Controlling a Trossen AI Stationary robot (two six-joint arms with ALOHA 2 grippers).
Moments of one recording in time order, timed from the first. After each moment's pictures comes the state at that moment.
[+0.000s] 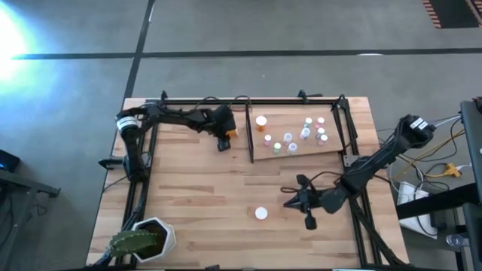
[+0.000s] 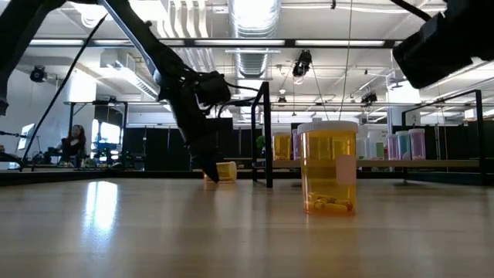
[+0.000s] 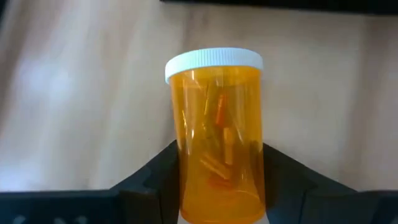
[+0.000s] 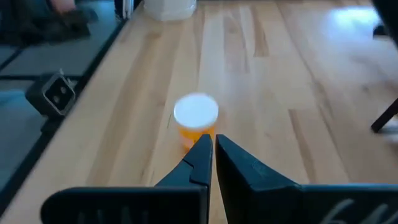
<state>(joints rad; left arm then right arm) 0.48 1.84 1.08 -0.26 -0.01 0.26 0.65 1.25 0.50 0.23 0.44 0.32</state>
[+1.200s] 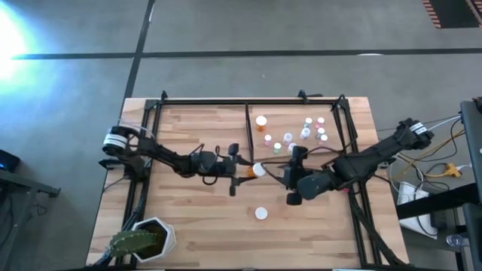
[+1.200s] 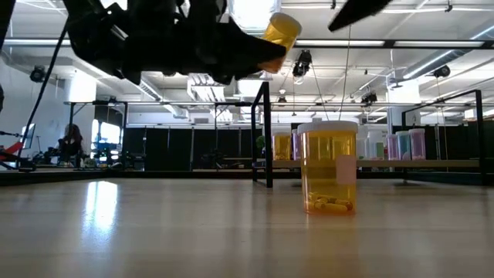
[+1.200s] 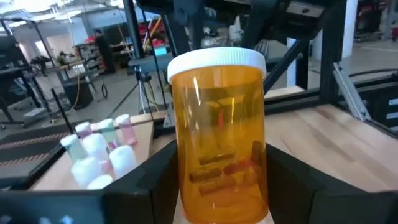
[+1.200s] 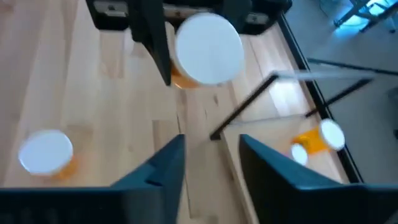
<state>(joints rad) -0.09 1.72 0.72 1.03 -0.05 0.17 0.44 1.35 1.13 -0.64 0.60 0.20</state>
